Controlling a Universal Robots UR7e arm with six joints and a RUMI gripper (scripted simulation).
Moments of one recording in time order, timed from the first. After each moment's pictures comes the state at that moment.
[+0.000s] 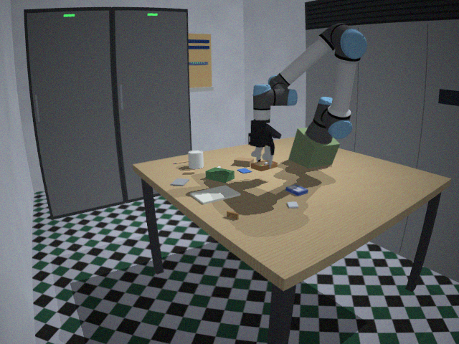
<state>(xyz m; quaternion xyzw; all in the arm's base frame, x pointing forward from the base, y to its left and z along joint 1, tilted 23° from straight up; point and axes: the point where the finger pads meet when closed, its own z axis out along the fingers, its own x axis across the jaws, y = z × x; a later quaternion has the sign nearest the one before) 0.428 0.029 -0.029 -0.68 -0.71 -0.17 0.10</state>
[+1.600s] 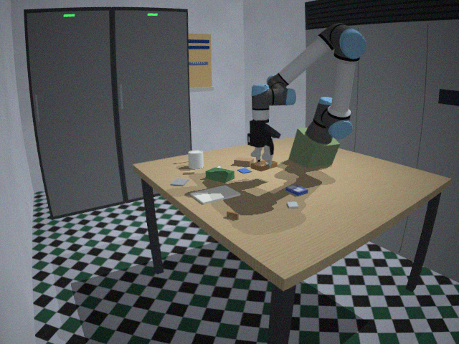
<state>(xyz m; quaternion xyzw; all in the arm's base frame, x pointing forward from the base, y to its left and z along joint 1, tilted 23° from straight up) 0.429 0.028 -0.028 -0.68 -0.71 -0.17 0.11</state>
